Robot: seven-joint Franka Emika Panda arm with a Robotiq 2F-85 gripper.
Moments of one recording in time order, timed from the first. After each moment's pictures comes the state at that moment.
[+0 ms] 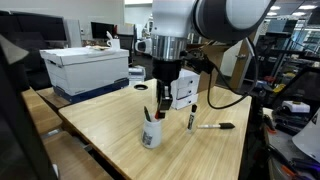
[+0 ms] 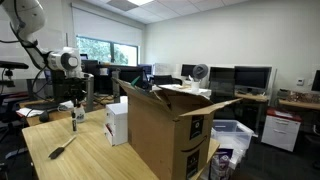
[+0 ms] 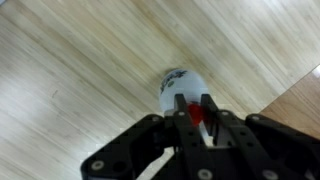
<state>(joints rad) 0.31 0.27 0.24 -2.17 -0.13 2.44 -0.03</state>
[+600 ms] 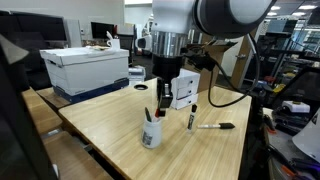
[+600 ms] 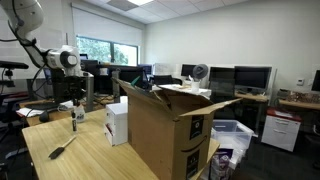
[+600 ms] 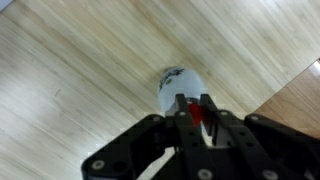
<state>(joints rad) 0.32 0.25 0.24 -2.16 -0.13 2.42 -0.01</state>
